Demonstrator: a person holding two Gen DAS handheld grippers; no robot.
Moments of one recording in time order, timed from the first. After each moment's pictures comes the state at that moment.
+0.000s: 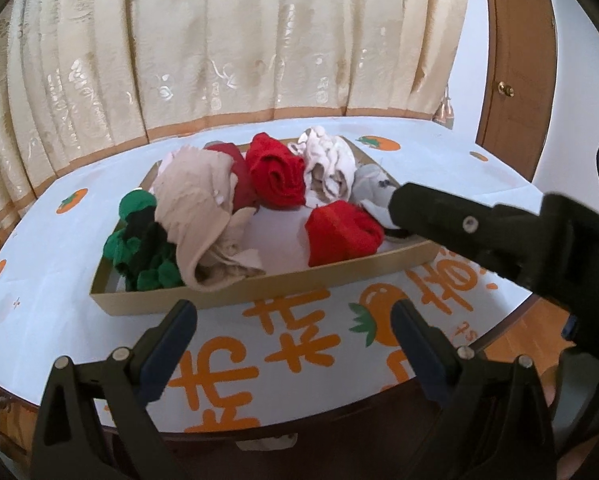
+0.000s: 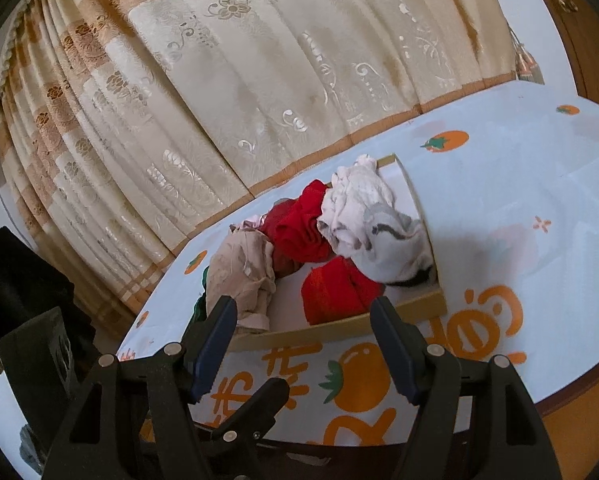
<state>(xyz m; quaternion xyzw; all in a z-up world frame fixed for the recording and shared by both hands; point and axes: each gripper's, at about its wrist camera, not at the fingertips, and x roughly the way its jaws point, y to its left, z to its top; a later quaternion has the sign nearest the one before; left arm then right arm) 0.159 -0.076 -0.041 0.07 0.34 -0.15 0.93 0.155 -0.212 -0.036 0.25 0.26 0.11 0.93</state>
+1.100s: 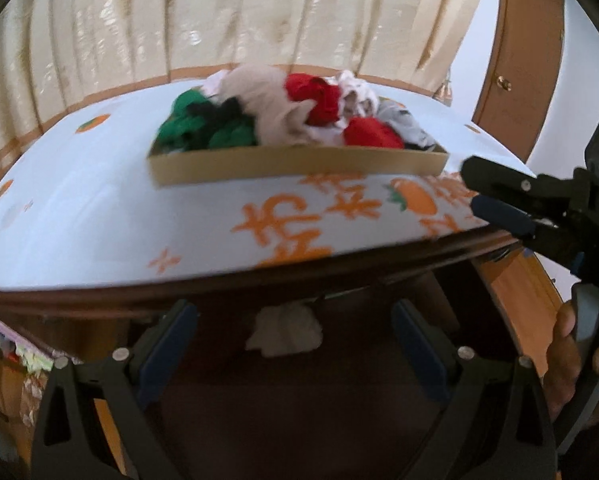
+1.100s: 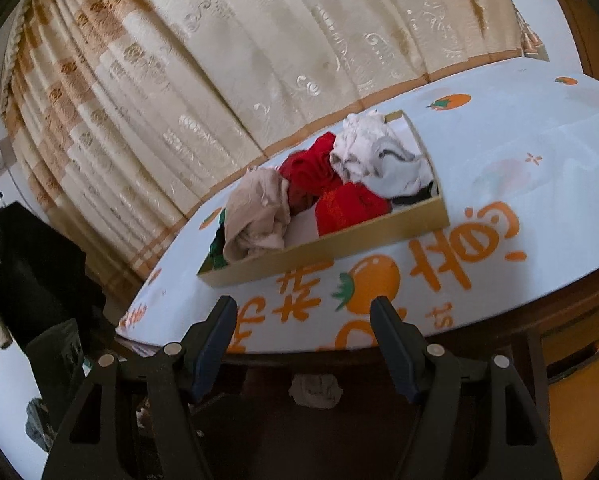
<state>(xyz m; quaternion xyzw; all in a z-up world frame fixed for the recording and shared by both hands) 0.095 0.007 -0.081 0.02 0.40 -0.16 0.90 0.105 -0.193 -0.061 0.23 0.30 0.14 0.91</state>
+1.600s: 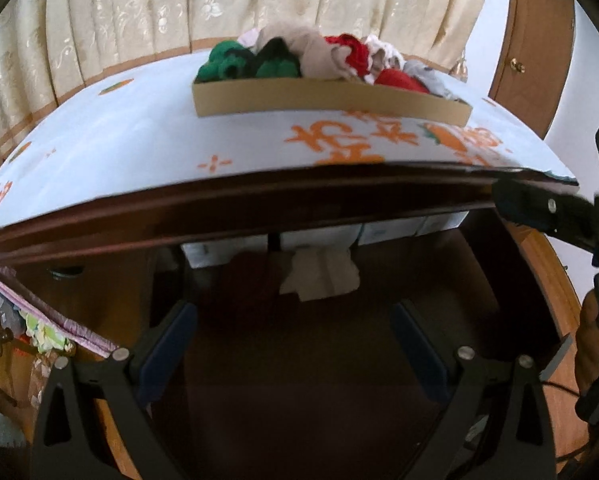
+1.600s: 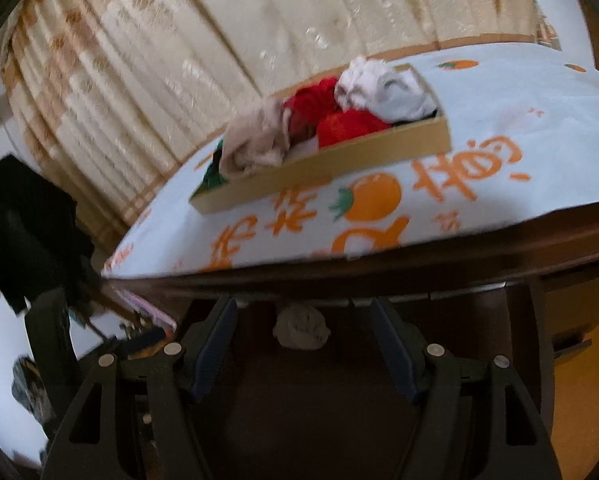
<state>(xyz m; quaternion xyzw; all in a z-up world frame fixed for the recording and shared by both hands) 0.075 0.037 -0.118 0.04 0.43 -0.14 0.89 0.083 -0.169 -0.097 0.17 0.37 0.16 0.90</state>
